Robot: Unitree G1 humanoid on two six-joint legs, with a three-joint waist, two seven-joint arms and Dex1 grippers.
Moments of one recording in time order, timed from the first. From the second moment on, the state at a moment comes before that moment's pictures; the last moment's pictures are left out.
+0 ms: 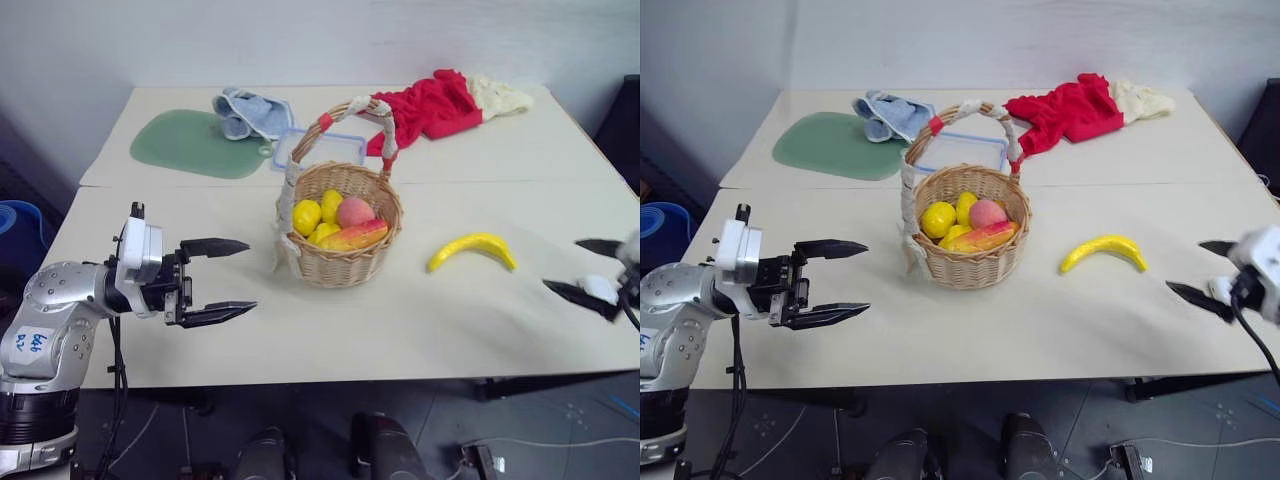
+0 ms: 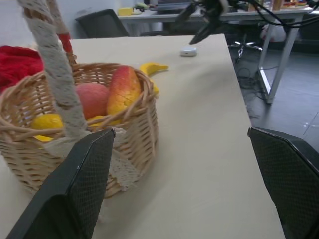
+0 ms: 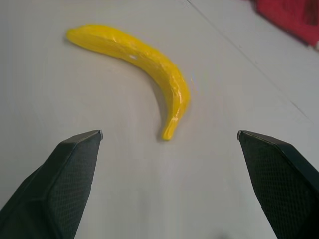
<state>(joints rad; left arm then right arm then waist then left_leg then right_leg) -0.24 0.74 0.24 -0.23 -0.63 0.33 -1.21 -0.32 -1.08 -0.26 0.53 0.27 -0.04 1.14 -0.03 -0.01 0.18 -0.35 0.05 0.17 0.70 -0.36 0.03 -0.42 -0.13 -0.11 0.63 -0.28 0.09</state>
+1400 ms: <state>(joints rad) -0.22 0.74 0.30 -0.30 -0.72 0.43 -1.09 -0.72 -0.82 -0.20 0.13 0.48 0.82 1.21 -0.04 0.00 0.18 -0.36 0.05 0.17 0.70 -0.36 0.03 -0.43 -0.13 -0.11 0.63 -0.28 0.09</state>
